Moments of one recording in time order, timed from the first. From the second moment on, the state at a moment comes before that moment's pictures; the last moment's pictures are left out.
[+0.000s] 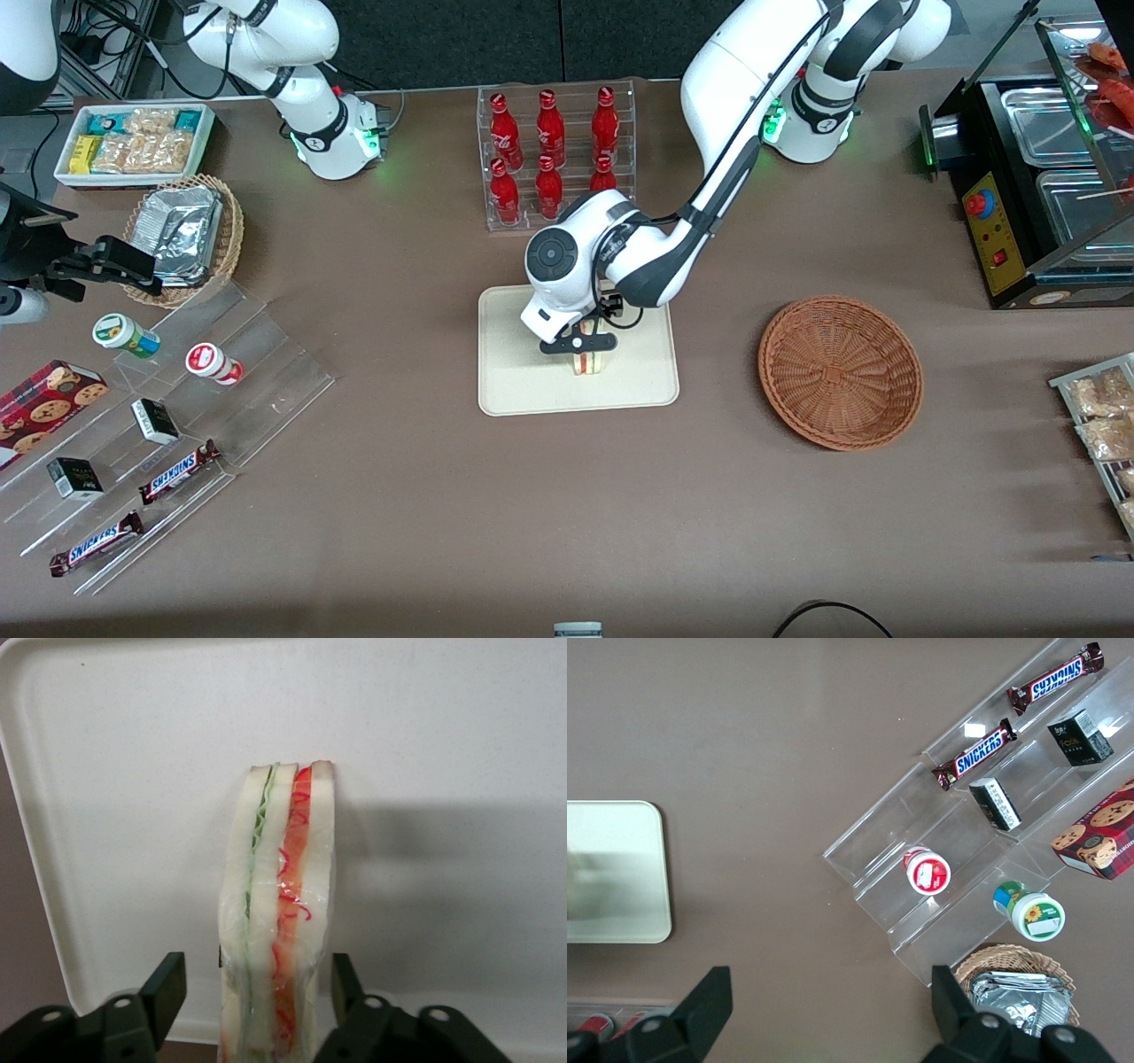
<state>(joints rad) -0.70 0.75 -0.15 -1.43 0.09 1.98 -0.90</state>
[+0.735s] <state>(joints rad) -0.70 0.73 -0.15 -1.34 0.09 1.89 -0.90</state>
